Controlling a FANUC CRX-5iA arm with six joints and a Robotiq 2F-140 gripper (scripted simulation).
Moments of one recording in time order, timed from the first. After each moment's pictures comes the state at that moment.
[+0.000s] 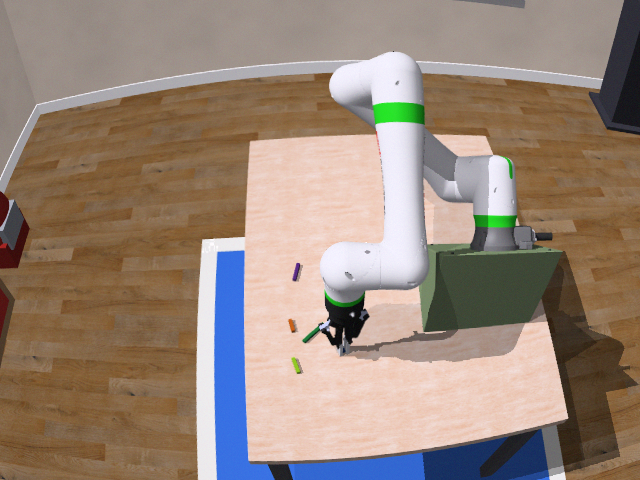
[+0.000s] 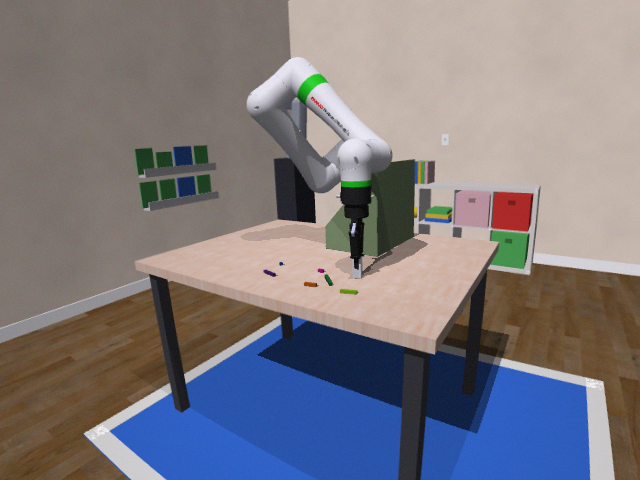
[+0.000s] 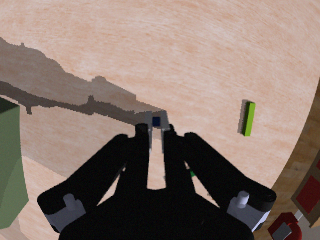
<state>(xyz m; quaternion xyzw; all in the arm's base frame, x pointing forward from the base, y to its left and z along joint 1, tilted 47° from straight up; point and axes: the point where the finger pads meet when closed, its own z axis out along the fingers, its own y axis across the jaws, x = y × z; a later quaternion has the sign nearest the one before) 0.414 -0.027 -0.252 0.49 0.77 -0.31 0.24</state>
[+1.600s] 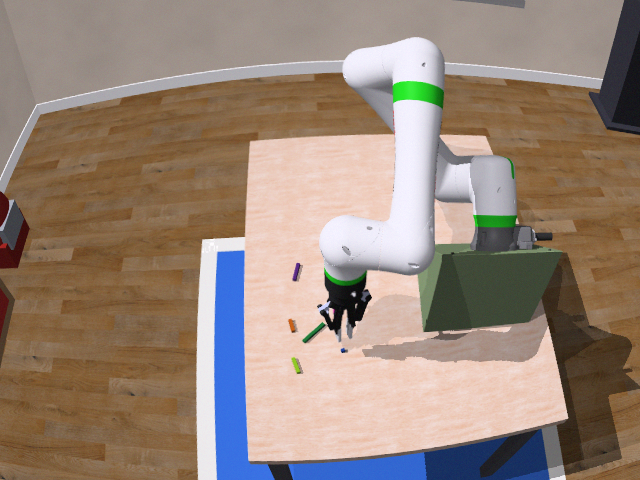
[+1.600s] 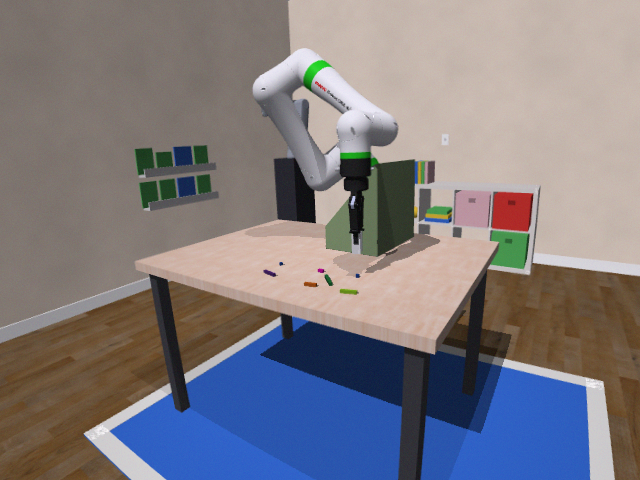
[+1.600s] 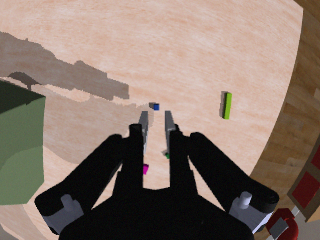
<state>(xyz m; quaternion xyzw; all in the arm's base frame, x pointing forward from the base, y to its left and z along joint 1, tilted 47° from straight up) 0.408 0.033 -0.196 0.49 0.77 -0.31 0.24</state>
